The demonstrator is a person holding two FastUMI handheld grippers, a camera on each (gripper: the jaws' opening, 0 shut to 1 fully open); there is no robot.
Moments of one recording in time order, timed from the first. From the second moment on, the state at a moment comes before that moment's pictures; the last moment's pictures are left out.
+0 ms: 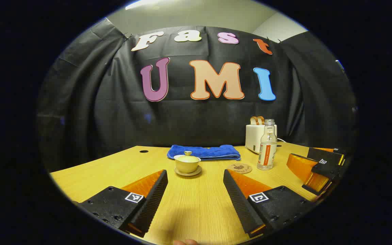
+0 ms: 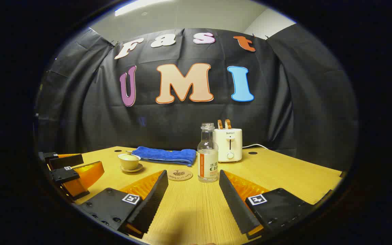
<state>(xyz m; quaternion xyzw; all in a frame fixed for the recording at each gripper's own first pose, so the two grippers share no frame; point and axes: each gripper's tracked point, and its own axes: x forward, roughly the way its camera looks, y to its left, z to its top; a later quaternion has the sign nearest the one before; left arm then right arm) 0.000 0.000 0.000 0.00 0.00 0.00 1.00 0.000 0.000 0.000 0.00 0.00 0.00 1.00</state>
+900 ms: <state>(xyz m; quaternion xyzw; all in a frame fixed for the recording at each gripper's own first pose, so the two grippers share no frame) 0.001 0.000 -0.002 0.00 0.00 0.00 1.00 -0.002 -0.004 0.001 0.00 0.00 -0.01 1.00</state>
